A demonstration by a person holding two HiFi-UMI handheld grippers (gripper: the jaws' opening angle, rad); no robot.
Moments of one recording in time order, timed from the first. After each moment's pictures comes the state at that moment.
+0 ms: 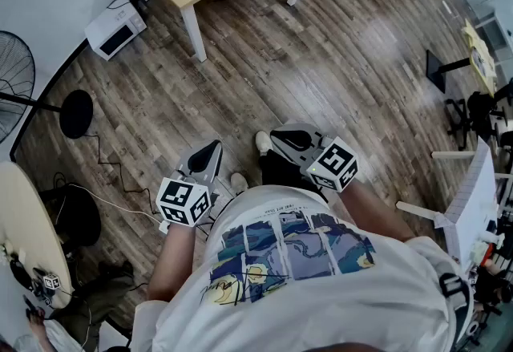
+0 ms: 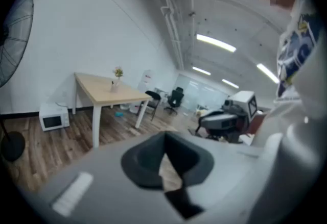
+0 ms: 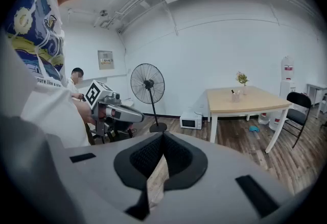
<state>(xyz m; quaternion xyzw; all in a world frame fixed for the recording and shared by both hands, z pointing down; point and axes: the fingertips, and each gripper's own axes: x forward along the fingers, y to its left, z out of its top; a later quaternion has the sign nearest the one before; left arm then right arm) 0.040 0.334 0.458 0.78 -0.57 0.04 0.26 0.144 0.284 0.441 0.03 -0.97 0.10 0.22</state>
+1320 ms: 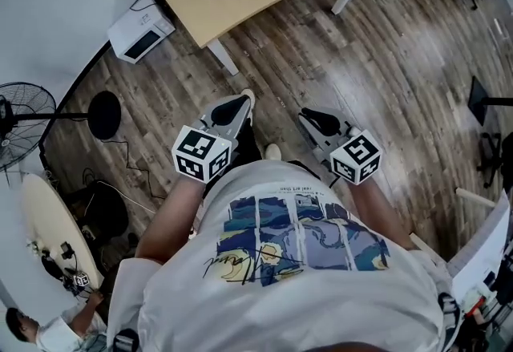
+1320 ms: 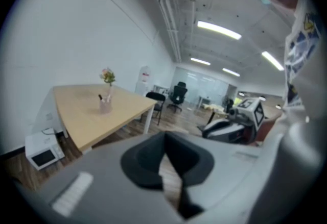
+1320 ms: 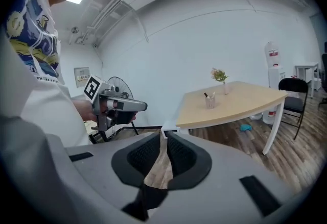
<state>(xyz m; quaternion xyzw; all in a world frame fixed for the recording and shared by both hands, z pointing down) -0.056 0.001 0.448 0.80 -0.55 0.10 0.22 0.059 -0.013 0.473 0.10 -0.97 0.16 0.18</state>
